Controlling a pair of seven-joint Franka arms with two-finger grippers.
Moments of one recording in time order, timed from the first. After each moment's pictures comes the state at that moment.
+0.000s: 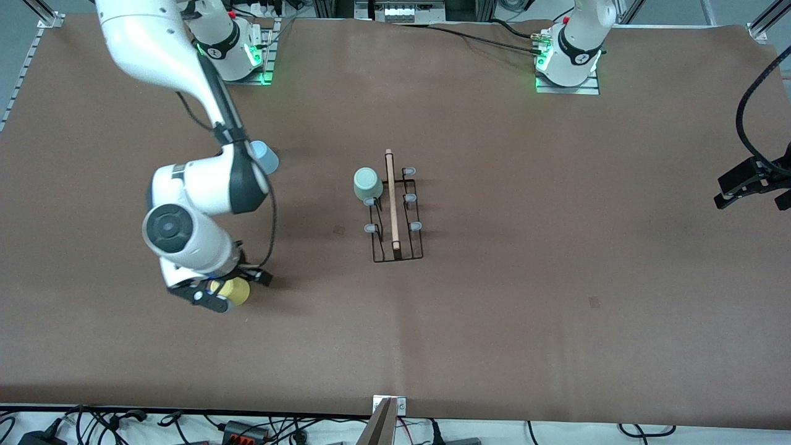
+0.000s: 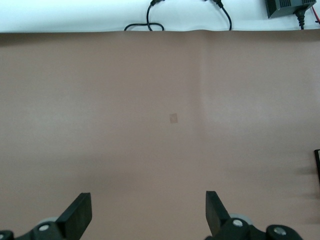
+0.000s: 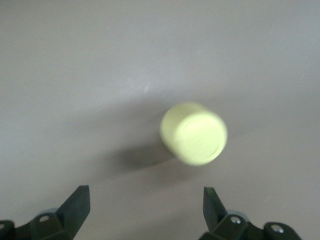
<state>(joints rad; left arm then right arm) 0.13 0.15 -0.08 -1.42 0.00 1.72 0.06 0.39 0.70 -0.22 -1.36 0.08 2.05 0.46</state>
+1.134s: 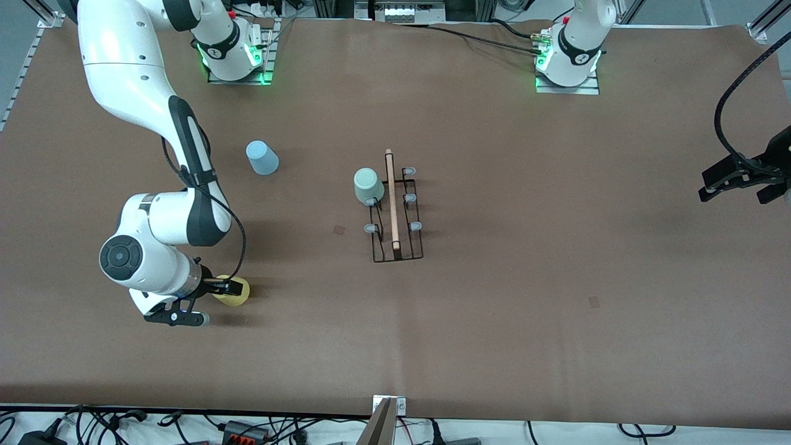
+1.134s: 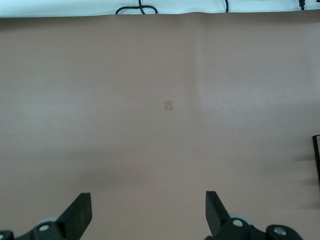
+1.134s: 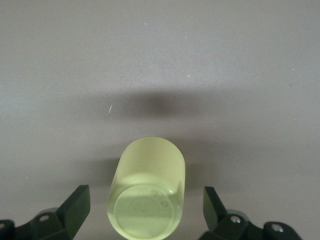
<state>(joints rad) 0.14 0.13 -0.10 -1.47 0.00 1.70 0.06 0.29 0.81 -0.21 -1.36 0.21 2.16 0.13</state>
